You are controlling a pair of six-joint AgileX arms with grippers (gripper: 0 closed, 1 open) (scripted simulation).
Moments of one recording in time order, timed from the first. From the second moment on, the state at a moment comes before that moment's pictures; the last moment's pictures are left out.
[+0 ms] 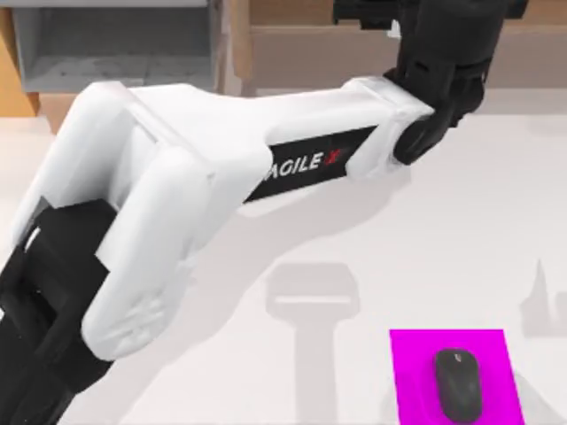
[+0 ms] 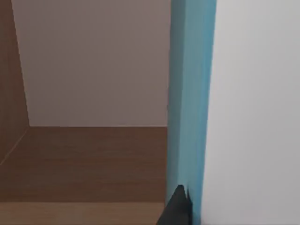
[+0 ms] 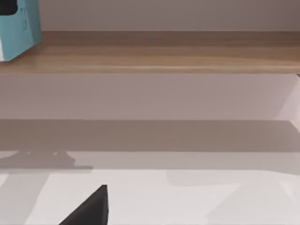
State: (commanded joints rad) left arm -0.86 2.42 1.95 0.50 -0.81 0.02; right arm 0.00 0.00 0.00 0.00 0.00 0.00
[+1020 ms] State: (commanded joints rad) left arm -0.69 1.67 0.82 0.66 -0.14 0.78; right arm 0.00 0.00 0.00 0.00 0.00 0.00
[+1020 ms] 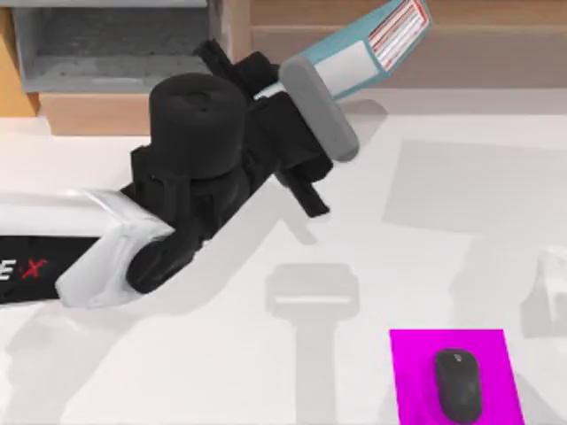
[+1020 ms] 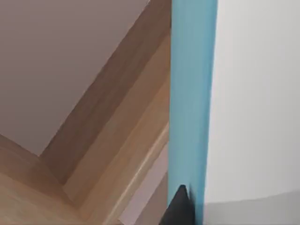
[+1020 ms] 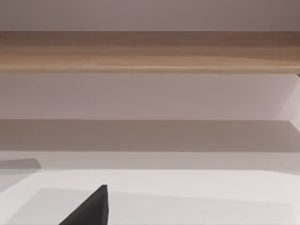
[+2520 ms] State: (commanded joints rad) left arm -0.21 1.84 0.82 0.76 -0.16 1.53; right arm 0.00 0.00 0.00 0.00 0.00 0.00
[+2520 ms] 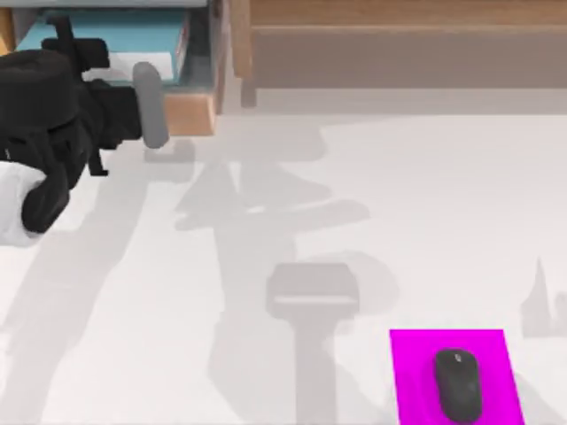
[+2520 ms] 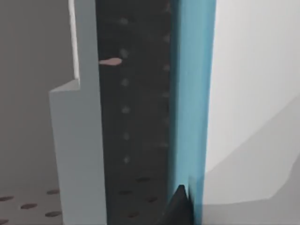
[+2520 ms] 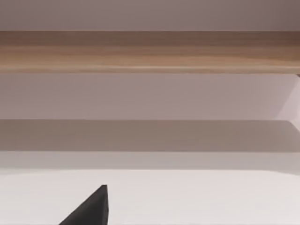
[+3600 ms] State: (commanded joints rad) left arm -0.21 1.88 0.85 0.76 -0.15 1.53; right arm 0.00 0.00 0.00 0.00 0.00 0.00
